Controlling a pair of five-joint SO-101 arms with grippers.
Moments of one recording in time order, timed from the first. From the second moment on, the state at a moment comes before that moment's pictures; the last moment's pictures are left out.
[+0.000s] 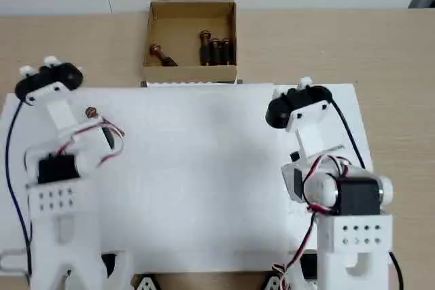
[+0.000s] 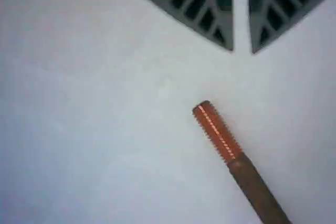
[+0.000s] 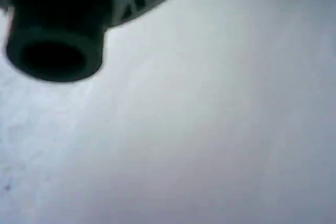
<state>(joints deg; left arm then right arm) -14.2 -38.5 42.4 62.7 18.8 -4.6 -54.2 35.2 89.8 16.4</state>
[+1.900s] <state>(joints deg) -19.1 25.5 0.0 59.0 35.5 -4.7 -64.2 45.1 86.7 16.4</state>
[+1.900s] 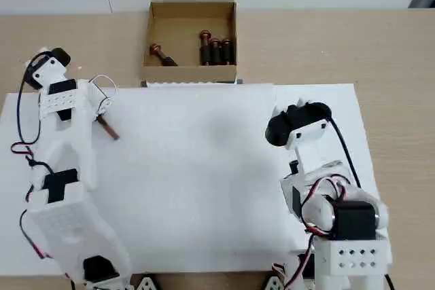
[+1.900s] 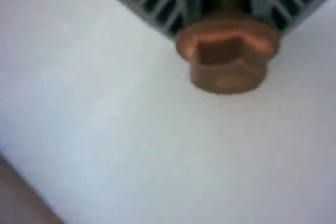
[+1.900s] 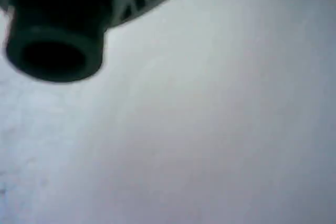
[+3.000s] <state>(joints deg) -11.3 -14.9 -1.0 82.7 27.4 -4.6 -81.8 42.0 86.3 12.4</state>
